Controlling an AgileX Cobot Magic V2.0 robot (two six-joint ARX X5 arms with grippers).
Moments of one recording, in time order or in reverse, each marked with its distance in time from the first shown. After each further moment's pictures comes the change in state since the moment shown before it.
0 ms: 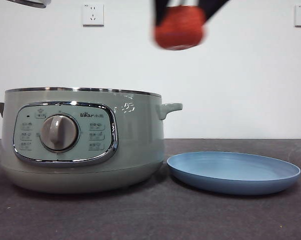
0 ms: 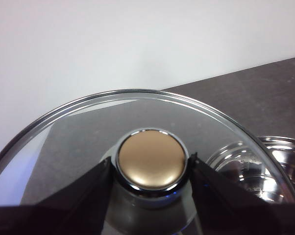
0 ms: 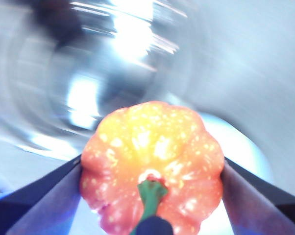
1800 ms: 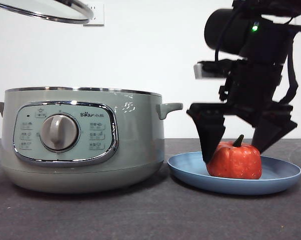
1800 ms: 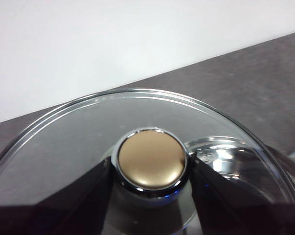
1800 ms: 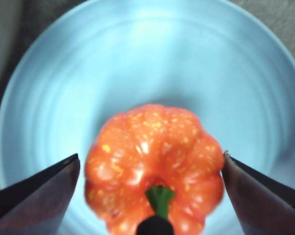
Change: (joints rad) left arm -0.002 0.136 0.000 0.096 0.231 0.000; right arm -0.150 -0.082 -0.872 0.741 0.044 0.193
